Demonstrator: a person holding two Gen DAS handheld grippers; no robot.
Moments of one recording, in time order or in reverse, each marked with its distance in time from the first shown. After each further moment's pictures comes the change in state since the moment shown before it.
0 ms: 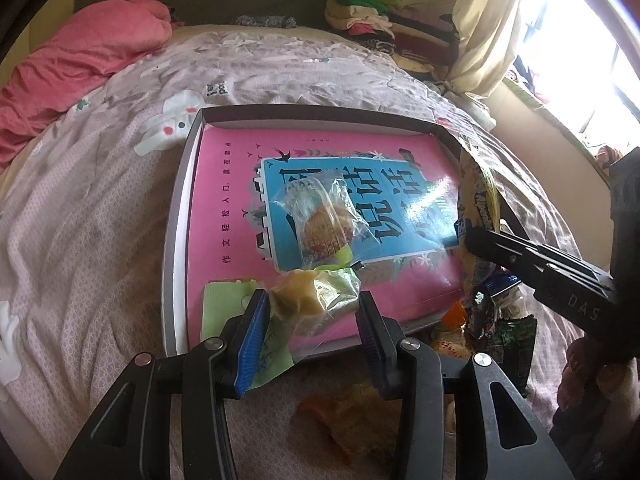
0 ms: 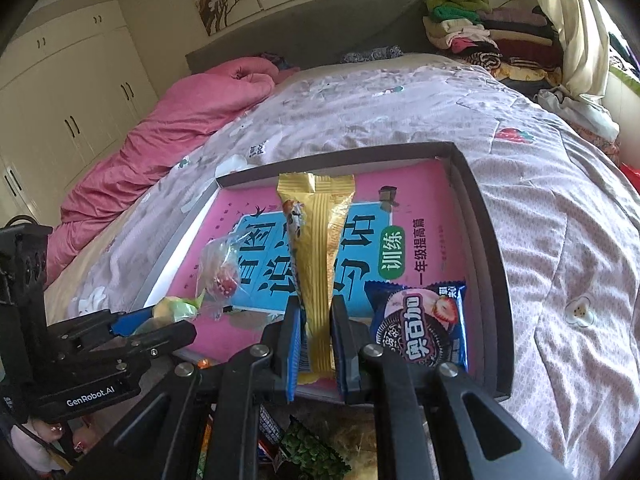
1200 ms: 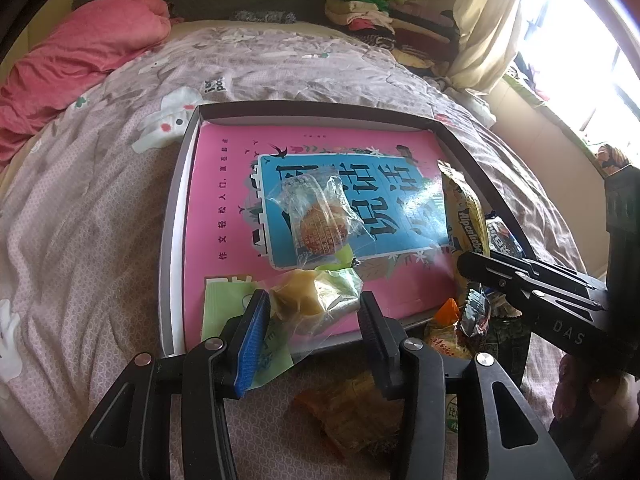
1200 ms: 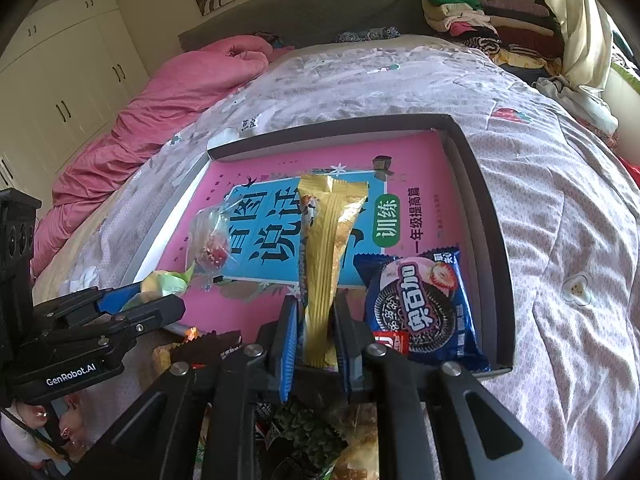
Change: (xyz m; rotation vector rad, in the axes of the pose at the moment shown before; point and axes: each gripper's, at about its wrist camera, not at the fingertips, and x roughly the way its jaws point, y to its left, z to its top) left arm -0.001 -0.002 0.001 0.003 0.015 -0.001; right arm 0.004 0.001 -0.011 -0.003 0.081 -0.035
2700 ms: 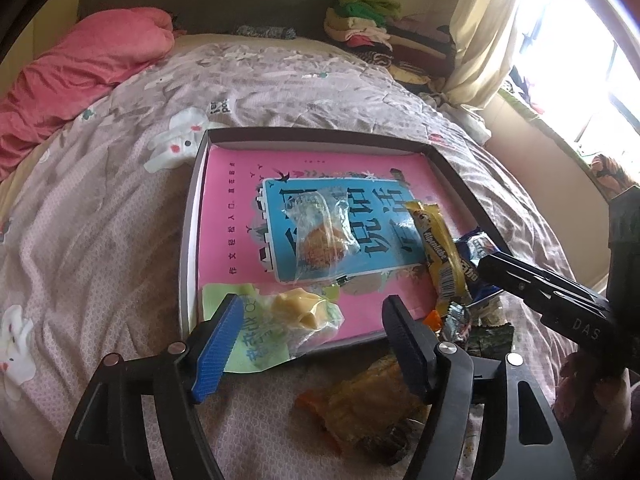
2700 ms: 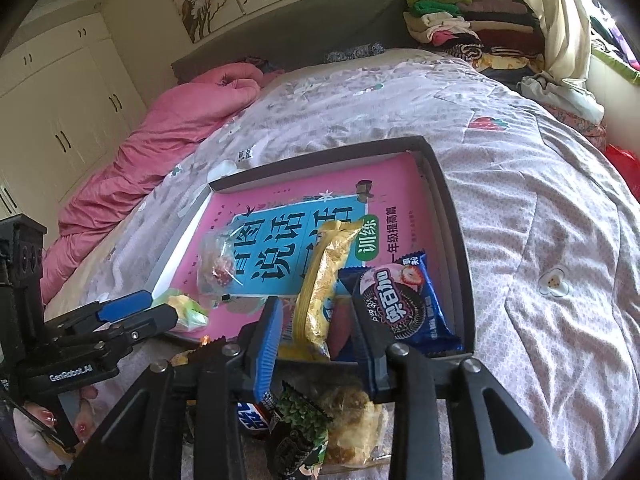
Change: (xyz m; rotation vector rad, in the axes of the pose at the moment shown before) left arm -0.024 0.003 0.004 -0.008 -0.058 -0.017; right arm -0.033 -0.012 0.000 0.071 -0.084 0.016
